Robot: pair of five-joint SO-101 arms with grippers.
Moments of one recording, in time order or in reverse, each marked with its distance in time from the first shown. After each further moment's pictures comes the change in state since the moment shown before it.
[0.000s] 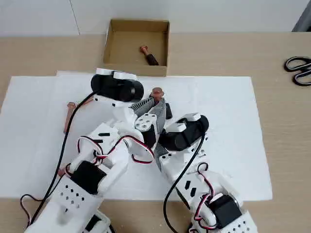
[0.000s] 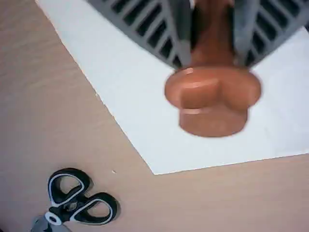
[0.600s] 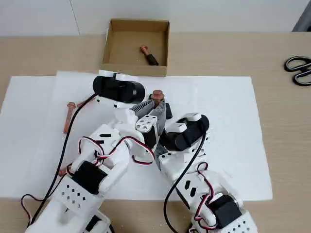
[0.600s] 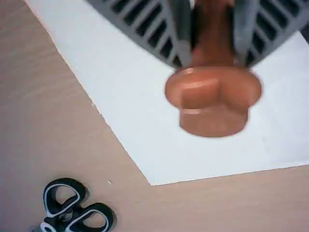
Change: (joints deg) left arm 0.1 0.0 1.1 -0.3 0.0; right arm -0.2 0.1 0.0 -1.8 0.0
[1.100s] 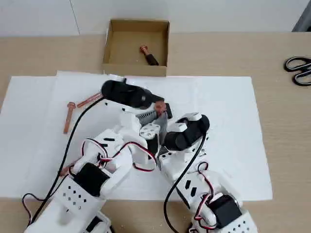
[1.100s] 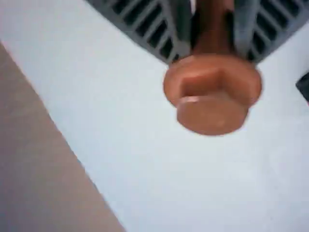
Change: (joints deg) left arm 2.9 -0.2 0.0 8.0 -0.2; right arm 0.3 0.0 0.1 0.0 -0.1
